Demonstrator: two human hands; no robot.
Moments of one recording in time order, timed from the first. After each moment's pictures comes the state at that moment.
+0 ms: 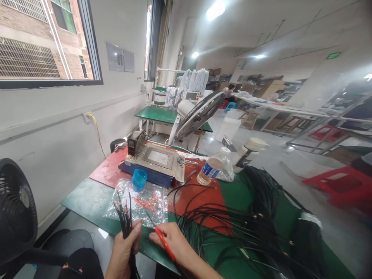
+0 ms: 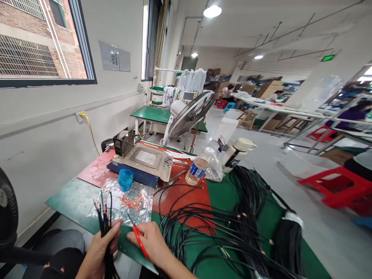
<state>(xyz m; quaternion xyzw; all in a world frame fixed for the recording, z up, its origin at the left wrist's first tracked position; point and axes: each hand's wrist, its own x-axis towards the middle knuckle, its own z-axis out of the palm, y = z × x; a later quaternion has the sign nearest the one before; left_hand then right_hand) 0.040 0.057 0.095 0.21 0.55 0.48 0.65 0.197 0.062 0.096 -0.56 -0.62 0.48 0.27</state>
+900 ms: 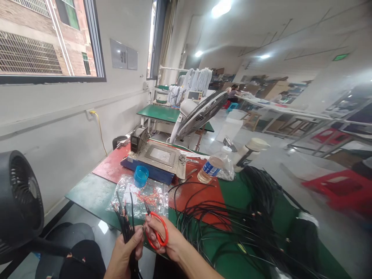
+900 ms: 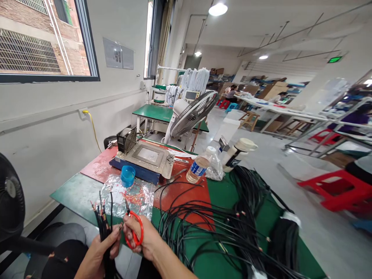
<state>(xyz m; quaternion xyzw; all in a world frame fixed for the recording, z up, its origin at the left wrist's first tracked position) 0.031 0.037 0.088 0.29 0.49 0.44 0.70 0.162 0.062 0.104 -0.42 -0.31 0.78 0.34</state>
